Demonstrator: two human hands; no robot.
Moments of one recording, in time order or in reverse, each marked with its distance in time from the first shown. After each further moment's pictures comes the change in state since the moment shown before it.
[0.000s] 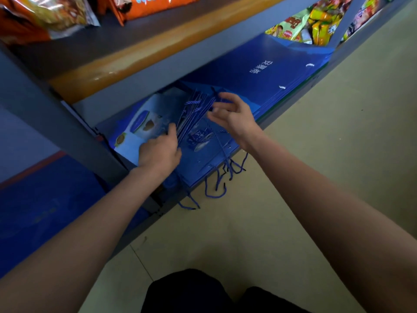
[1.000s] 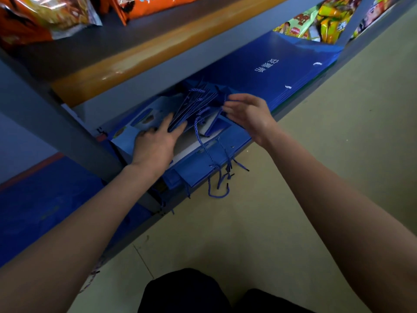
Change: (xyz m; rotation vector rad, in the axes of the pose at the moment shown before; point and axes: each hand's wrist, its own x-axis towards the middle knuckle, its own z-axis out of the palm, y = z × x) left_hand 0.010 -0.018 0.000 0.155 0.085 0.116; right_hand 0.010 -0.011 -0.023 -0.038 0.003 0.080
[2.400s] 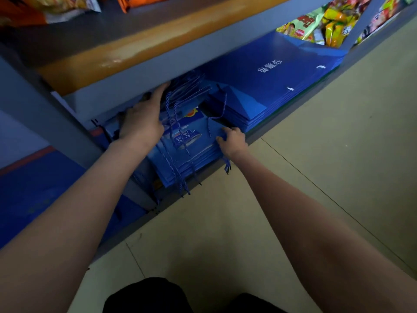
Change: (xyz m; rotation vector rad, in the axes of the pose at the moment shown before) left_hand 0.015 -0.008 -0.041 -0.437 0.027 -0.239; right_hand 0.029 0.087 0.018 -1.077 -0.005 0.094
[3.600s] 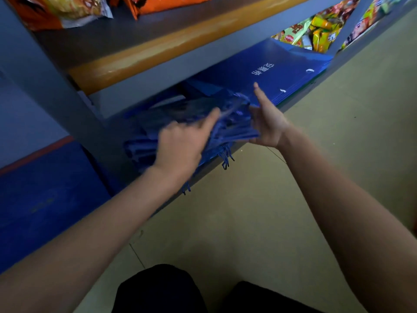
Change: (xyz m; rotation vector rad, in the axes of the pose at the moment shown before) left_hand -0.058 0.035 0.011 0.318 0.411 0.455; right_hand -0.051 -0.002 -0.108 1.169 -0.445 0.125
